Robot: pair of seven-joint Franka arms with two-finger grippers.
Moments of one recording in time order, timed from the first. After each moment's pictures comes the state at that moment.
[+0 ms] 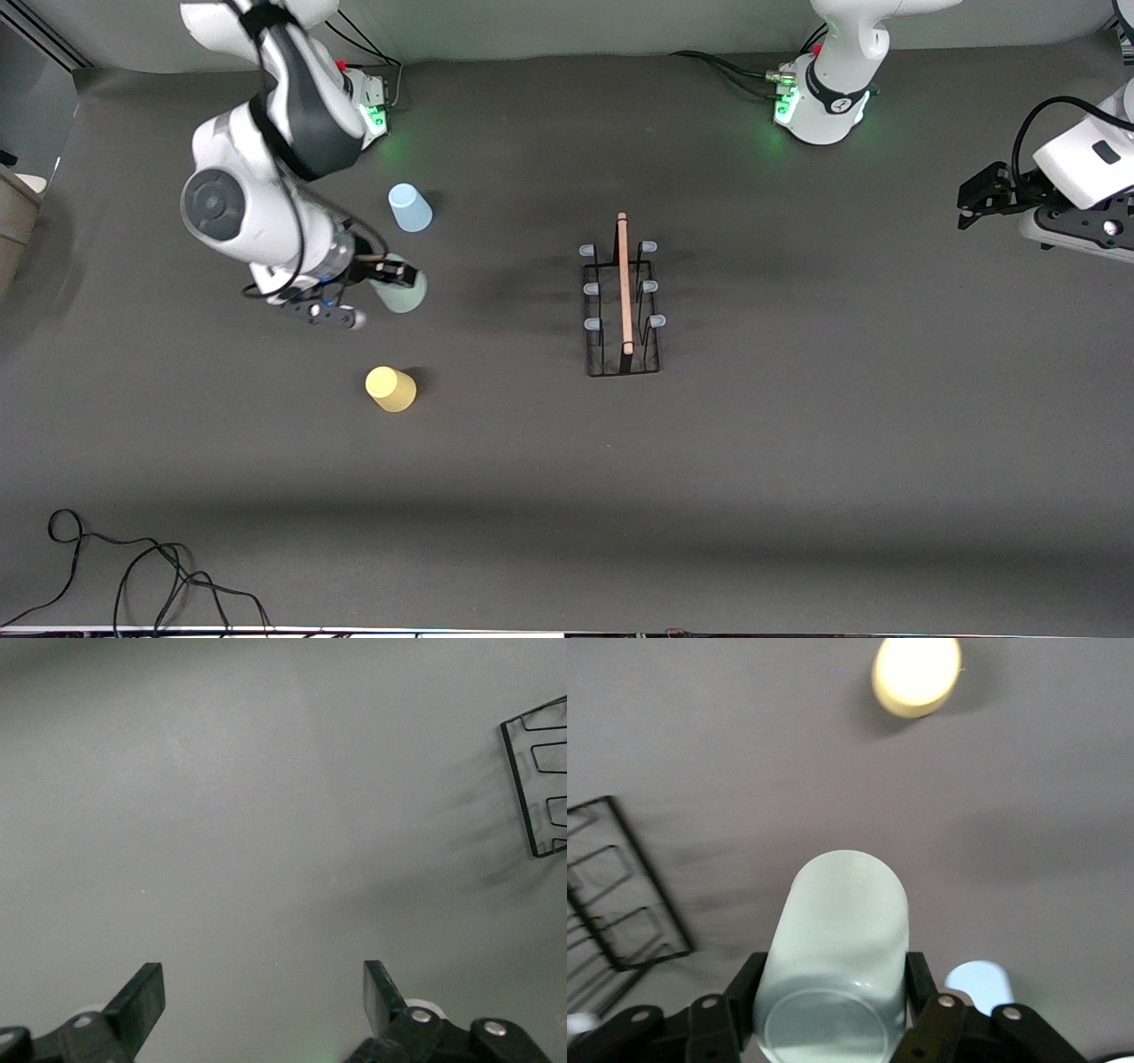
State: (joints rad) left arm 0.07 -0.12 -0.09 -1.78 0.02 1.63 0.29; right arm 0.42 0.10 0.00 -1.97 0.22 1.94 0.62
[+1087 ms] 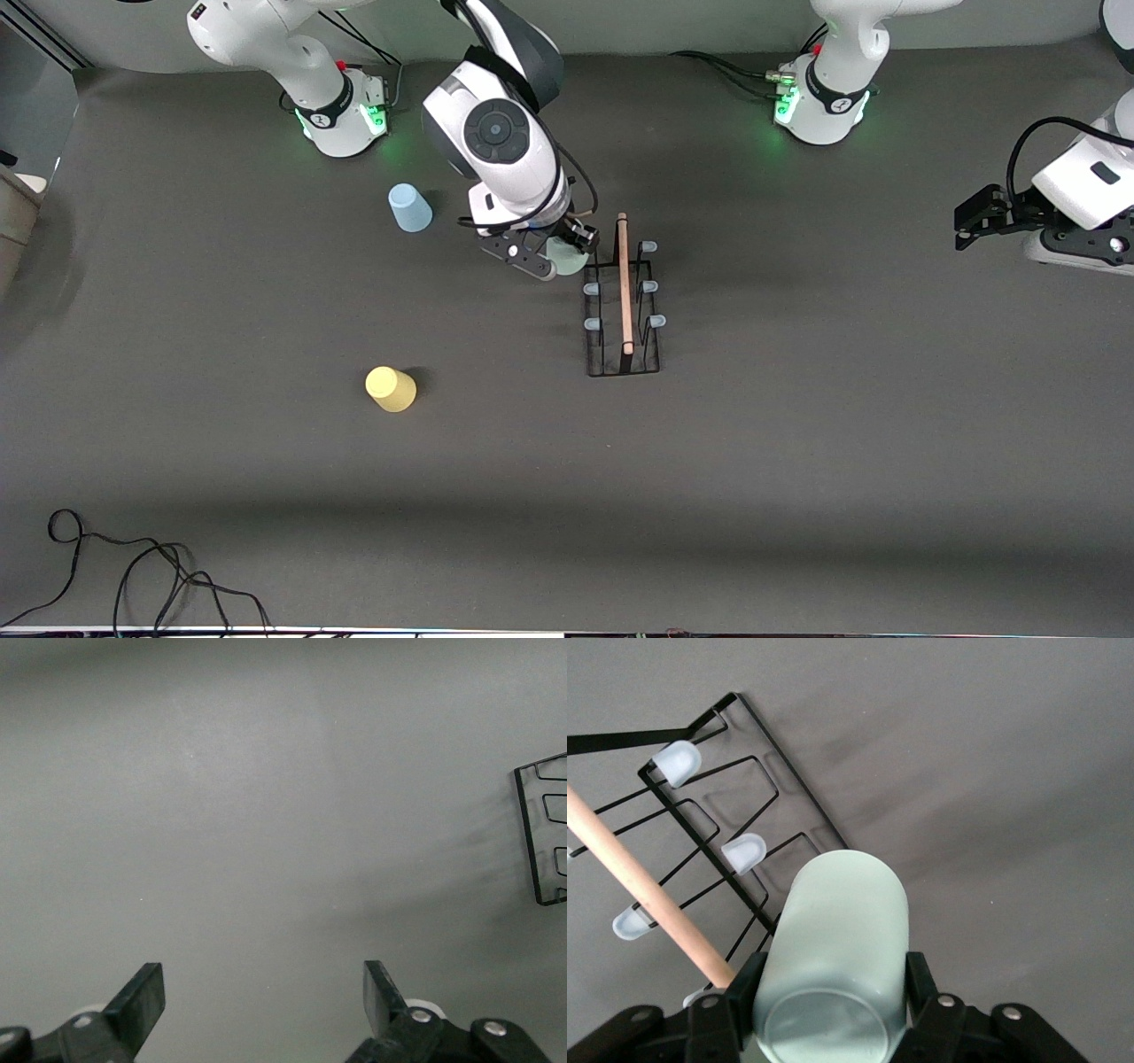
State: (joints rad) left arm 0.07 -0.10 -0.10 -1.80 0.03 1.70 0.19; right arm 0.81 0.36 0.01 -1.71 0.23 2.06 1.27
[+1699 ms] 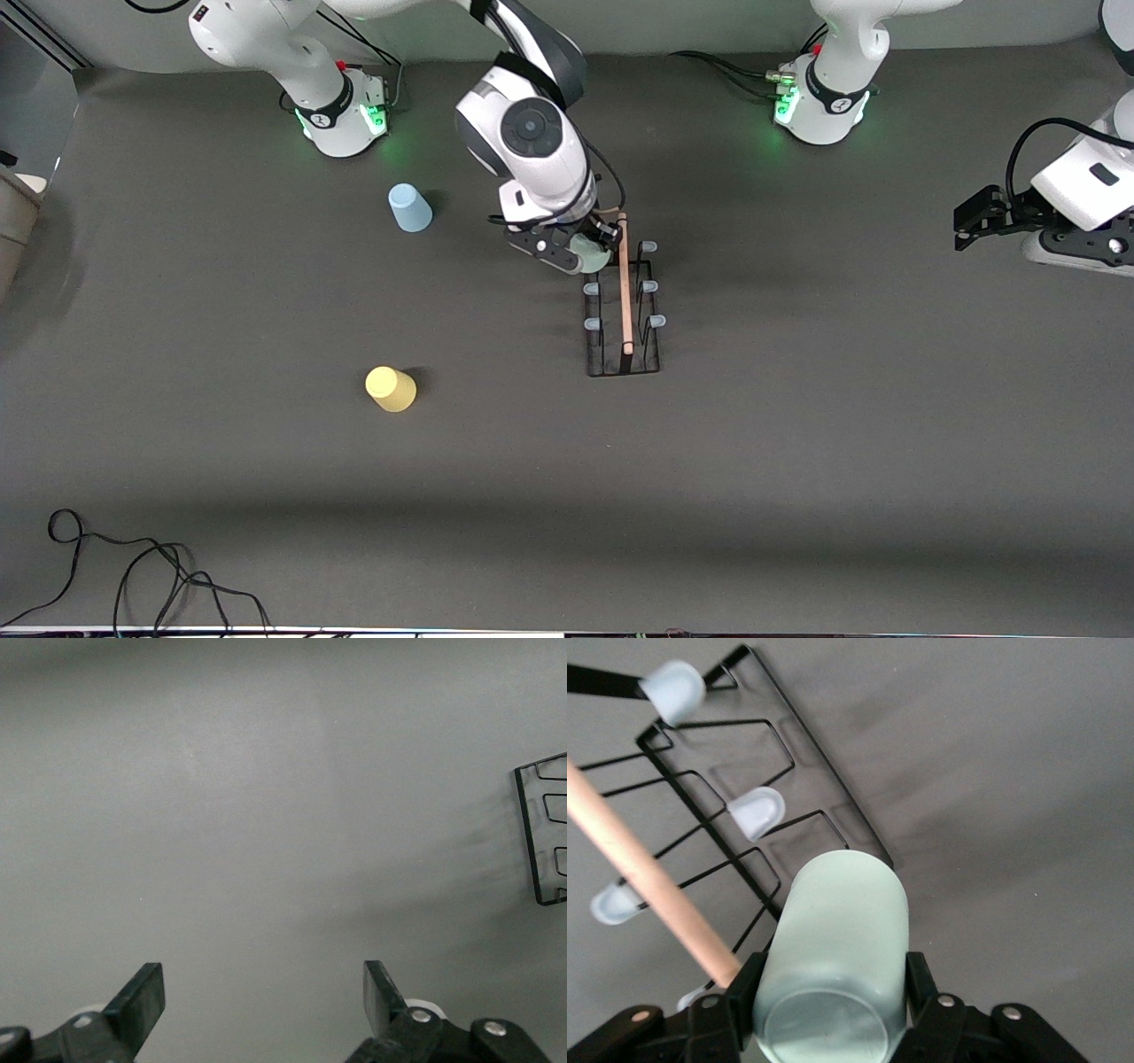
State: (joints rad) left arm 0.07 -0.10 -0.10 -1.80 0.03 1.70 0.19; right arm 0.88 0.45 0.01 -1.71 0.23 2.18 1.30
